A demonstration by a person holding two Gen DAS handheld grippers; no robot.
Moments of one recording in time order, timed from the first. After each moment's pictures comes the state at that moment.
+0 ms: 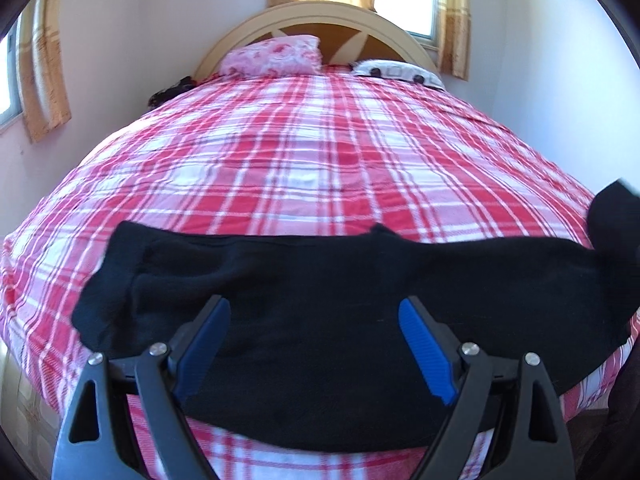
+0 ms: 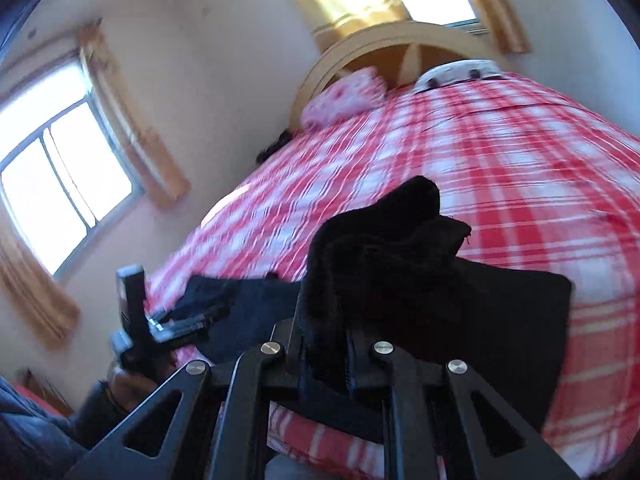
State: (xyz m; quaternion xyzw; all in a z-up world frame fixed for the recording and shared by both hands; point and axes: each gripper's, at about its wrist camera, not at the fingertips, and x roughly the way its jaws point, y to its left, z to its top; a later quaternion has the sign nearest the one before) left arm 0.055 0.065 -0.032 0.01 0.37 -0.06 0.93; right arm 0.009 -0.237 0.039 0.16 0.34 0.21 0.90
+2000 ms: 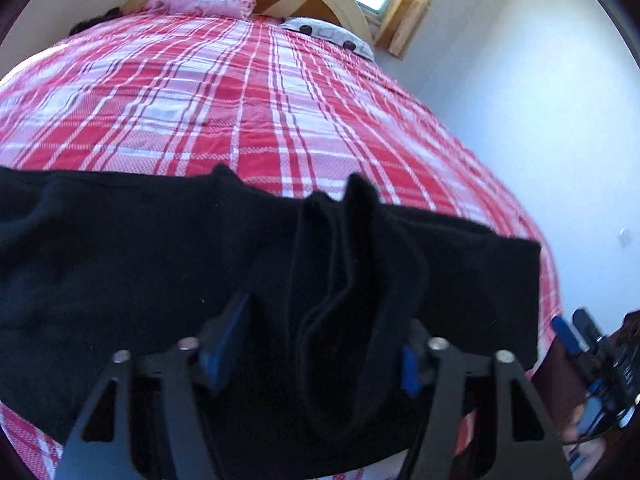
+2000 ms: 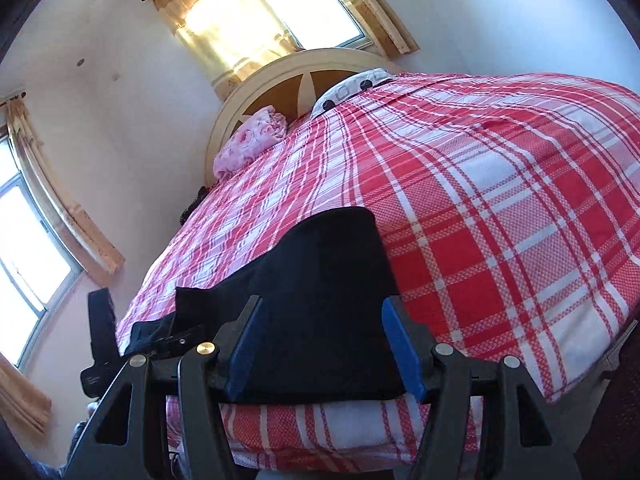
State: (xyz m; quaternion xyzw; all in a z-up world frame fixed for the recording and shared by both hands) left arm 0.077 0.011 -0.068 -0.12 0.44 -0.24 0.85; right arm -0.072 -0.306 -0.011 0.27 0.29 0.01 0.92
